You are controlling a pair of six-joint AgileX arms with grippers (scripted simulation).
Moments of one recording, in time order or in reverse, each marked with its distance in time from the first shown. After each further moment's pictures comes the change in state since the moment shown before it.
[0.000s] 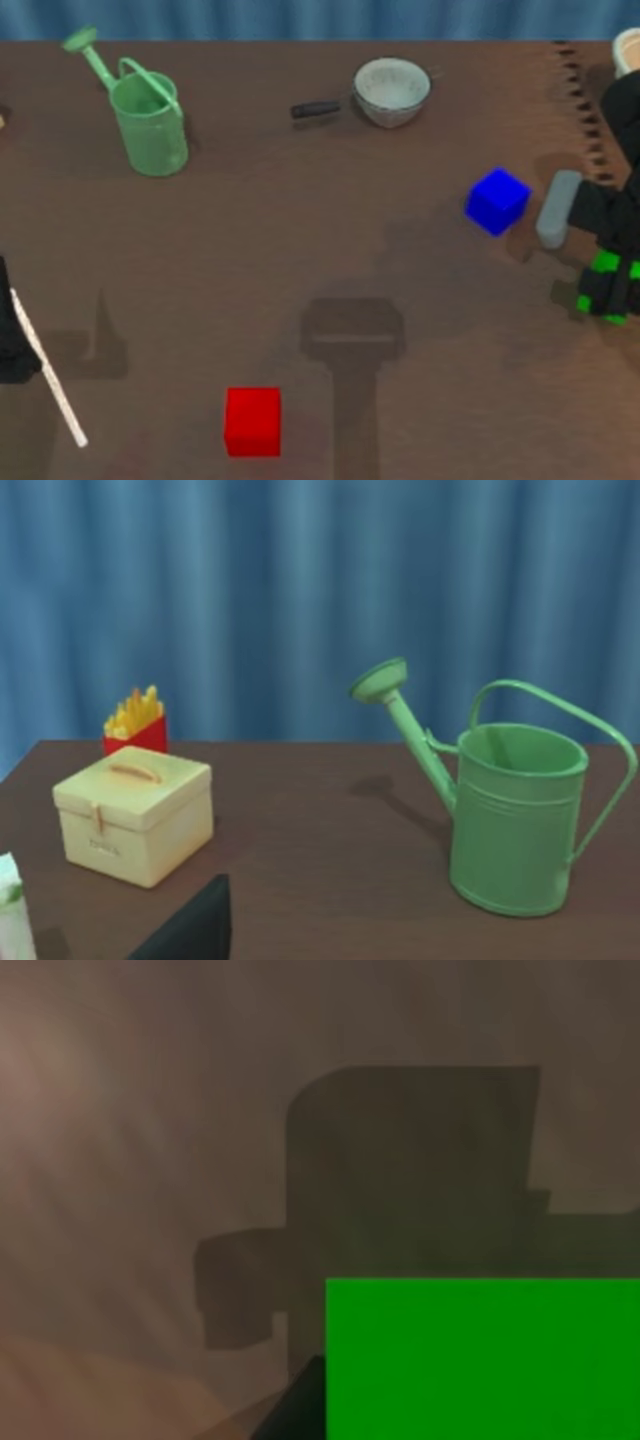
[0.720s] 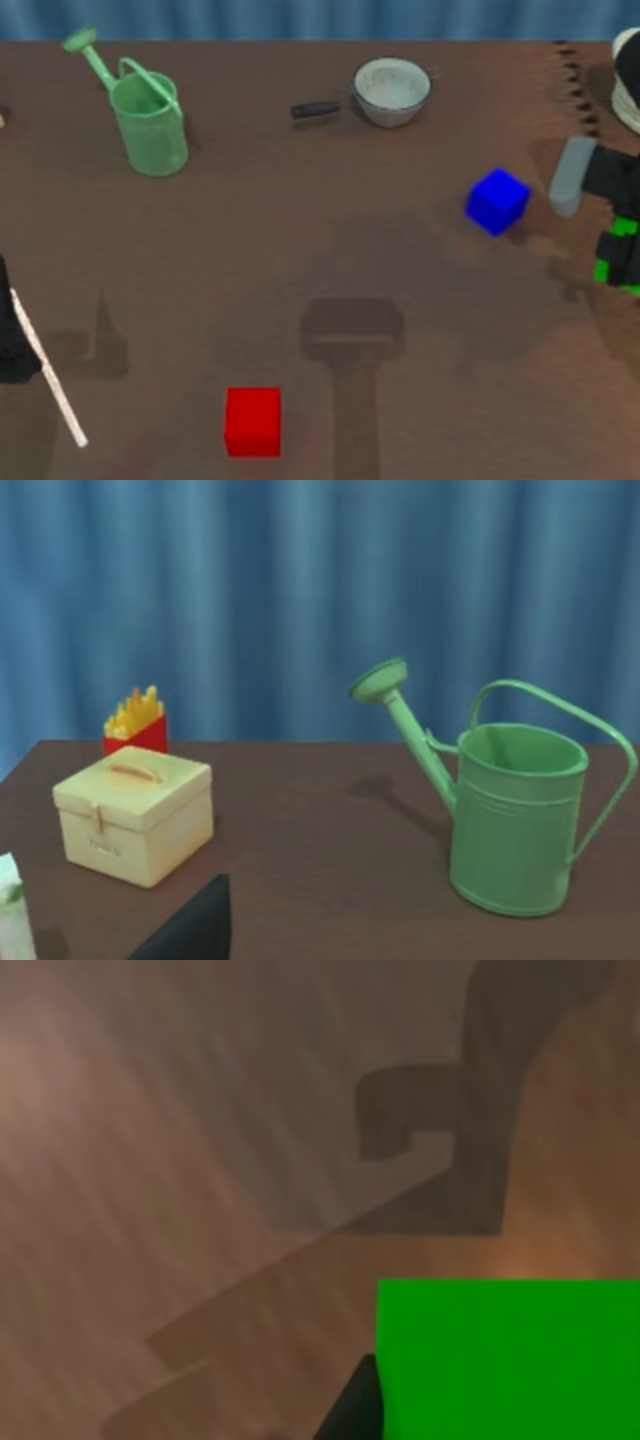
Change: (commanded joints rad) left arm 0.000 0.000 0.000 0.000 0.000 0.000; right arm 0.009 -0.106 0.114 -0.227 -0.009 0.015
